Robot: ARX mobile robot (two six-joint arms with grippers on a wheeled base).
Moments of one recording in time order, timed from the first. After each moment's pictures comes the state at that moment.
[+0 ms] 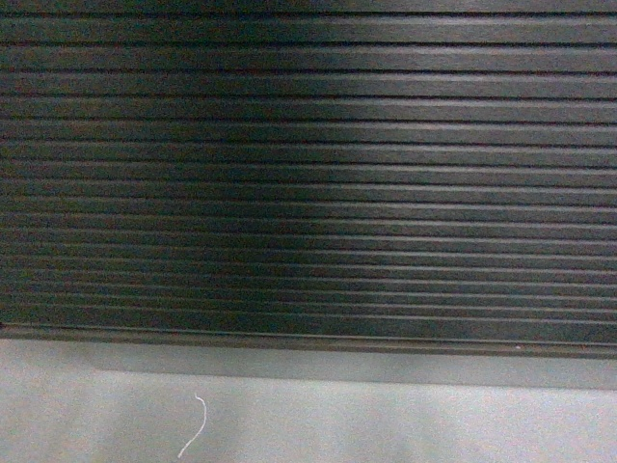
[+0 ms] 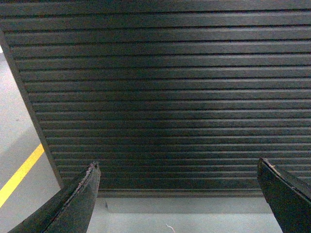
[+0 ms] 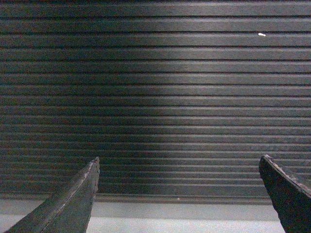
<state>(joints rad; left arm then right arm) 0.00 0.01 0.01 0.00 0.00 0.00 0.00 0.01 0.01 -0.01 0.00 0.00</state>
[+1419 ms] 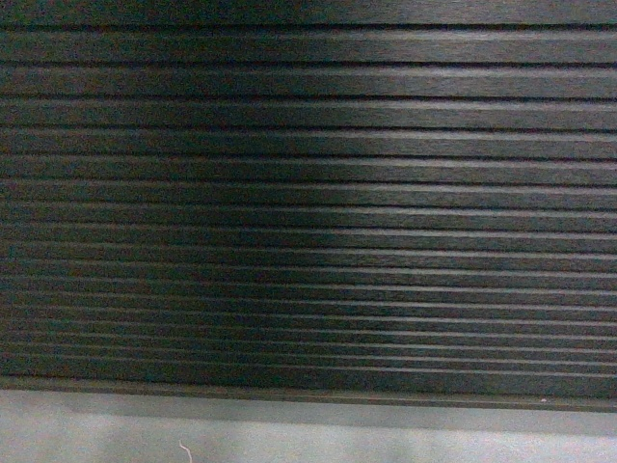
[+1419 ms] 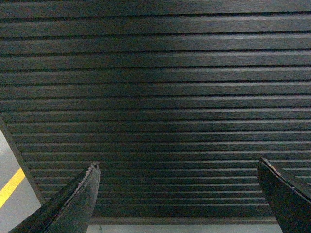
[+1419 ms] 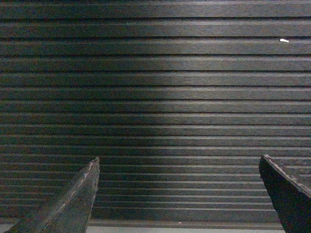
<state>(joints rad) 0.00 0.01 0.01 0.00 0.00 0.00 0.00 0.01 0.01 0.00 0.00 0.00</state>
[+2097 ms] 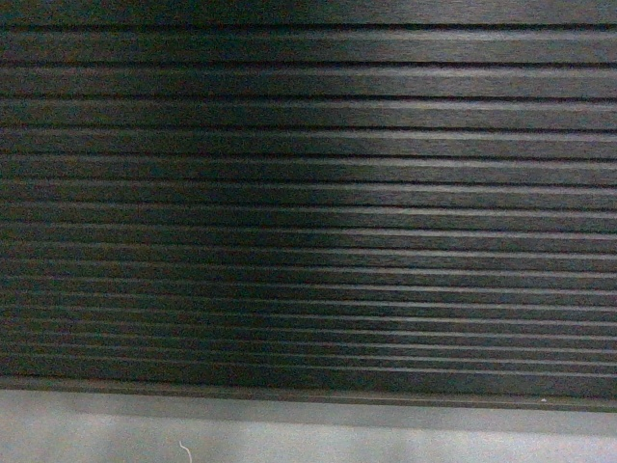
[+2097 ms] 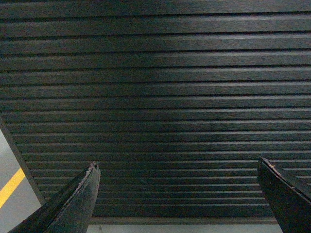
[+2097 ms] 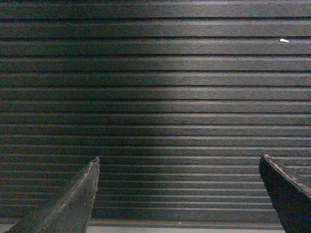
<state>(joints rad) 0.00 0.01 0.01 0.00 0.00 0.00 0.00 0.01 0.01 0.00 0.00 0.00</state>
